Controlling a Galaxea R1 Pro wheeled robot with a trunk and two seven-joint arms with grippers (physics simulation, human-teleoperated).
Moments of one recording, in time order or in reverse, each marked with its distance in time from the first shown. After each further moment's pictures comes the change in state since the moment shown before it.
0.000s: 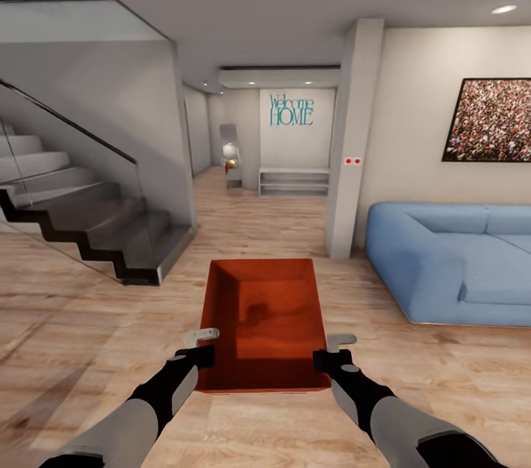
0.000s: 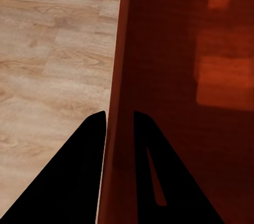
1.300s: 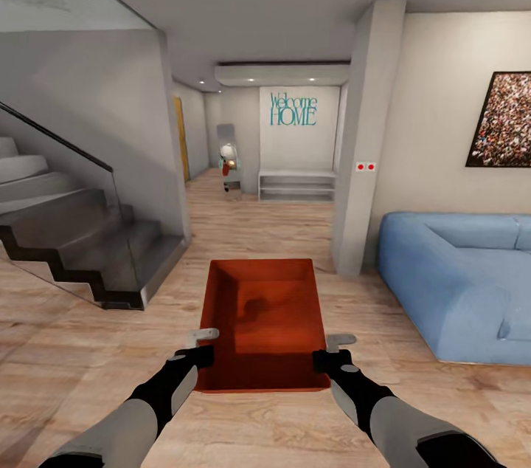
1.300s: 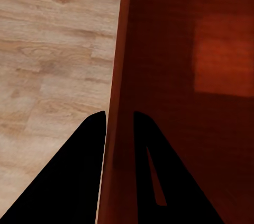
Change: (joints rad) left arm 0.000 0.003 -0.004 0.000 0.005 0.002 0.000; right arm 0.000 0.003 -0.005 0.002 0.004 0.000 -0.002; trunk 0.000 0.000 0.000
